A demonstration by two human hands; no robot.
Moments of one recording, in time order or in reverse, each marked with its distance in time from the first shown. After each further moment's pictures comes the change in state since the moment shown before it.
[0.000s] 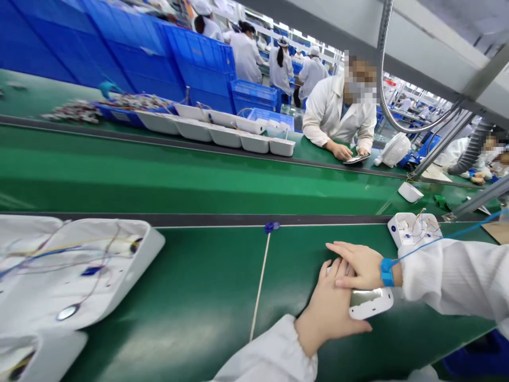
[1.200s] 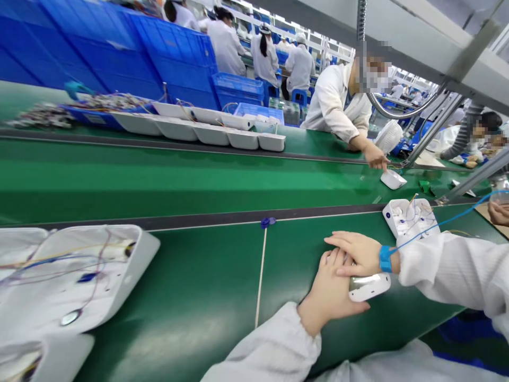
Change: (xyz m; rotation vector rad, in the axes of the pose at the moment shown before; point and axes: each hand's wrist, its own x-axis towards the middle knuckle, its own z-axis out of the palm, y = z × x) left_hand 0.001 0.000 0.008 0.014 0.109 0.077; right_hand -0.007 0.005 0.005 0.005 0.106 -0.094
